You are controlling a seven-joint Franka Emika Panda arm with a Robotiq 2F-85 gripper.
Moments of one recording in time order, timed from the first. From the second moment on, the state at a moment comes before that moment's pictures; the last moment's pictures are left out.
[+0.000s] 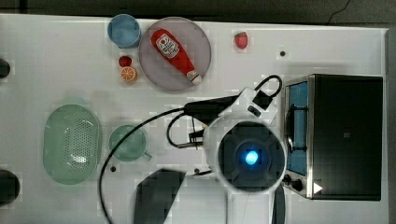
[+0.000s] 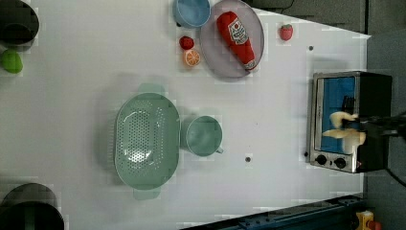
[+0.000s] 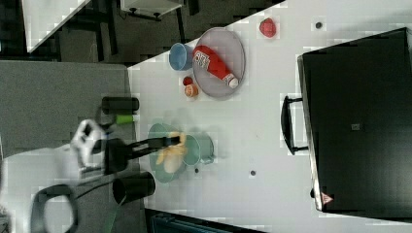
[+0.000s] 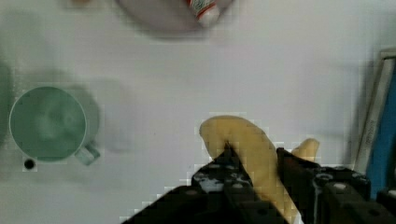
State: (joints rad) arm -0.04 -0.30 -0.02 -2.21 -0.02 0.41 -1.00
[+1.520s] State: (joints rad) arm 0.06 0.08 0.41 -2.32 0.04 0.81 -0.39
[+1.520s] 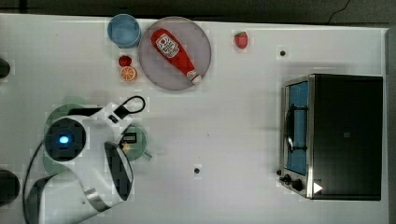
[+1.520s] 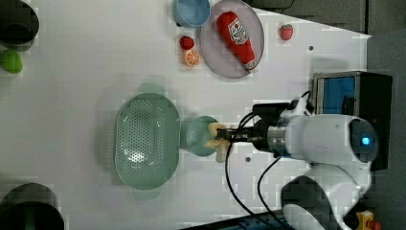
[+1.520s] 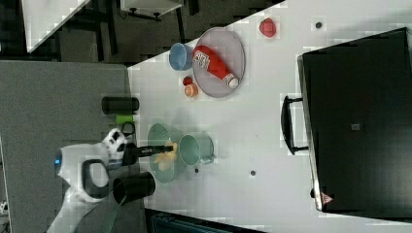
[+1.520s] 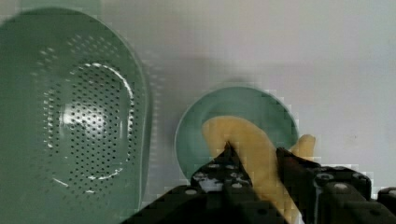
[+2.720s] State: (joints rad) arm 0.03 0.00 0.38 -2.39 0.03 0.83 -0.36
